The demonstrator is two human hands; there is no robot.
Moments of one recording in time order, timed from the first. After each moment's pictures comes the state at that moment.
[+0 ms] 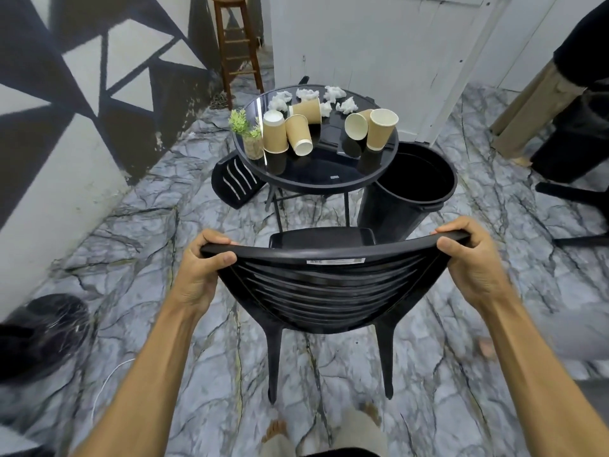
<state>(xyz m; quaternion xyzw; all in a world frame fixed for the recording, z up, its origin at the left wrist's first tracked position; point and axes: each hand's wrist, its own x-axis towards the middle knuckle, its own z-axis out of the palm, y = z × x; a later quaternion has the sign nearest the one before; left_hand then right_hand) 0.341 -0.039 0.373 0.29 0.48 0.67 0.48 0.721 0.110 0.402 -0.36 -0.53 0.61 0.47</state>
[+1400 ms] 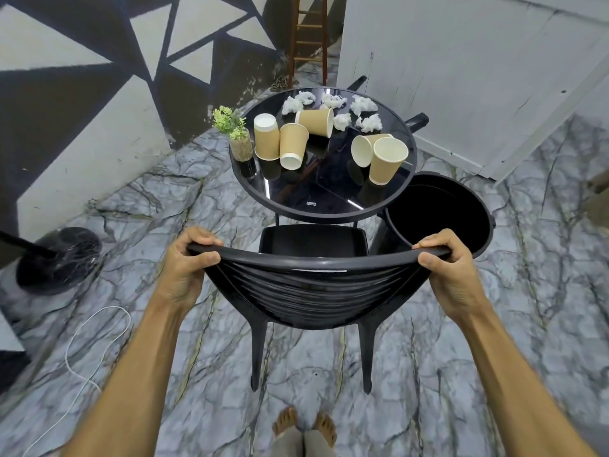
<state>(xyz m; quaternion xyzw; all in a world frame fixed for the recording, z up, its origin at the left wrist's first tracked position) 0.474 0.114 0.356 0.23 0.54 0.74 0.33 0.792 0.371 0.366 -0.27 -0.55 0.72 0.34</state>
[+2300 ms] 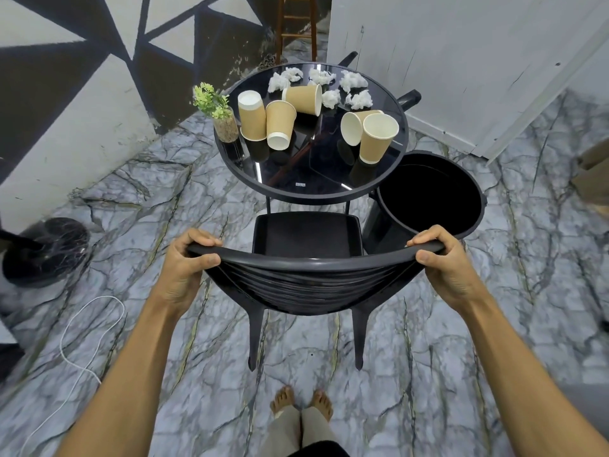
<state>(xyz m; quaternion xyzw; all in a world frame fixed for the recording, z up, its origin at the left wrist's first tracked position) 0.493 0.109 0.332 0.23 0.56 0.71 0.36 0.819 0.380 0.334 -0.29 -0.54 0.74 0.28</state>
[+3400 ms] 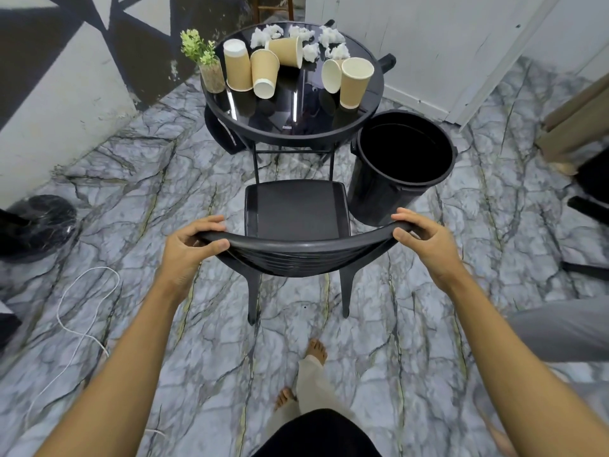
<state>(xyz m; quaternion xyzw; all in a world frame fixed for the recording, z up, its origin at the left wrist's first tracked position) 0.585 -0.001 0.304 0.24 0.66 0.63 0.34 0.916 0.252 0.311 -0.40 -0.66 0.59 0.24</state>
